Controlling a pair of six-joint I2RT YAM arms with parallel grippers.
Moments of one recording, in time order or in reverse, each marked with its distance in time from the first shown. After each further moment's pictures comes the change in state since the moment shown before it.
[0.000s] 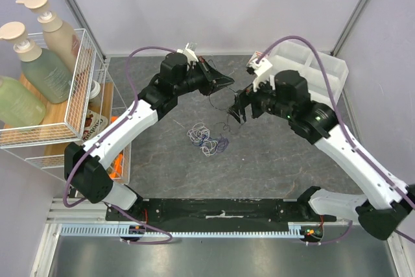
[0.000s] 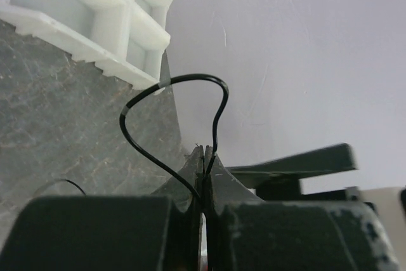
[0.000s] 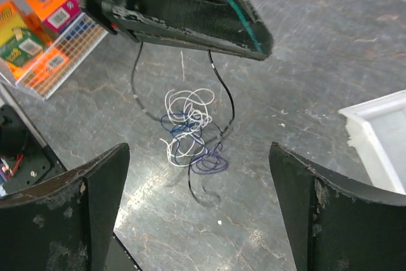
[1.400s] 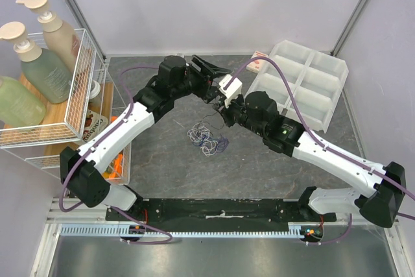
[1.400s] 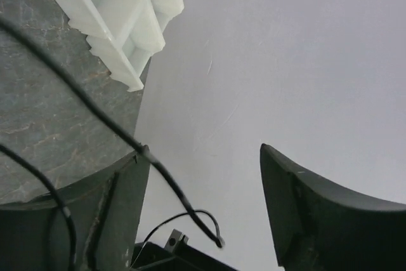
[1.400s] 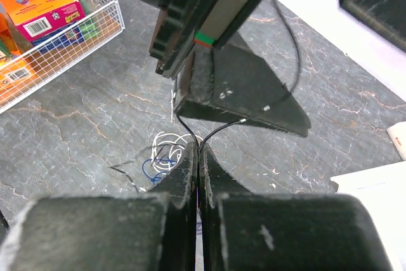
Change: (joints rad) left arm 0.000 -0.030 0.001 -0.151 -0.129 -0.403; right arm 0.236 0.116 -0.220 0.461 0.230 -0.173
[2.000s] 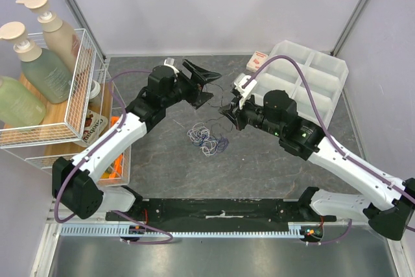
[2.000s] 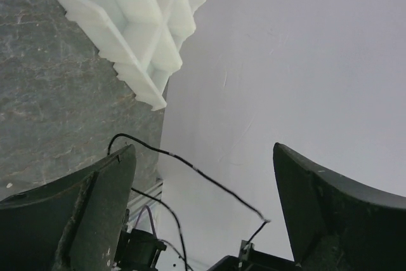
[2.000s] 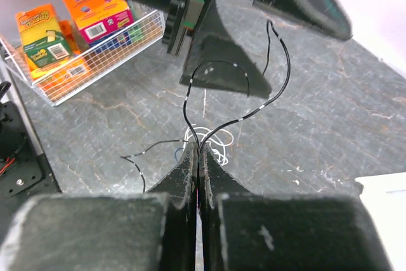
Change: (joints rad) left arm 0.057 -0.122 -0.210 0.121 -0.004 0.120; right arm -0.050 -0.129 0.008 -0.097 -0.167 0.056
